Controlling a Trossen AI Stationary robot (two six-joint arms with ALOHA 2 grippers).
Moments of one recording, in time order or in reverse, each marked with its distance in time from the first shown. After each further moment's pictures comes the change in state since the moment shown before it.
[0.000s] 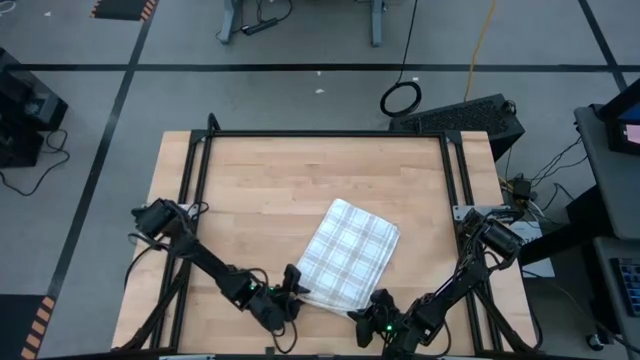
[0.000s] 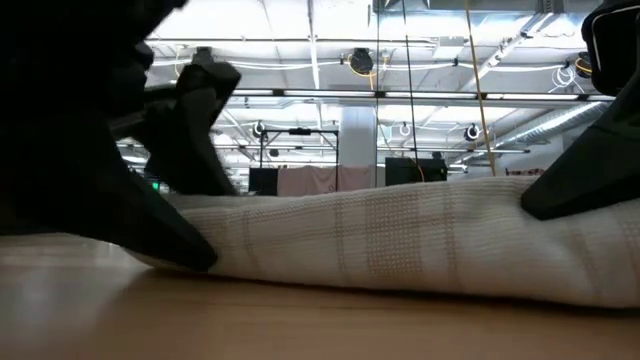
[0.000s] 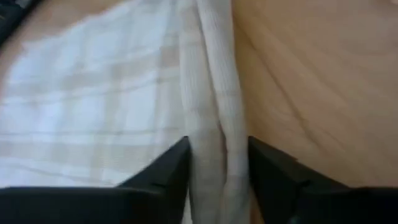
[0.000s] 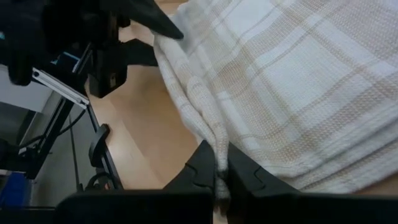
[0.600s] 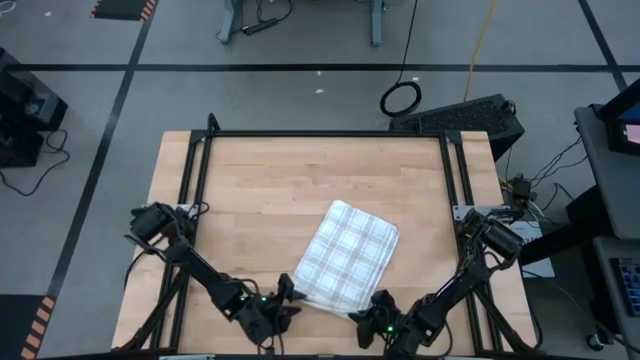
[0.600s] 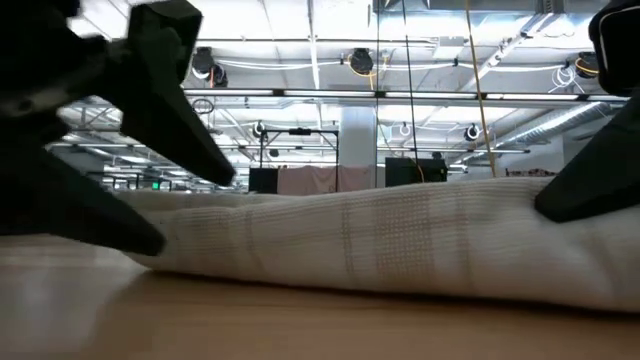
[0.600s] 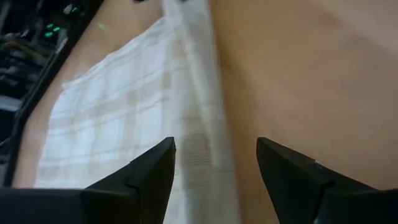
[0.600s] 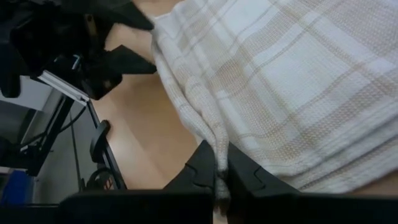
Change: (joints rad) left arm -0.099 -0.002 0.000 0.034 -0.143 0.121; right arm 0.007 0.001 0.000 -0.003 -0.015 0.017
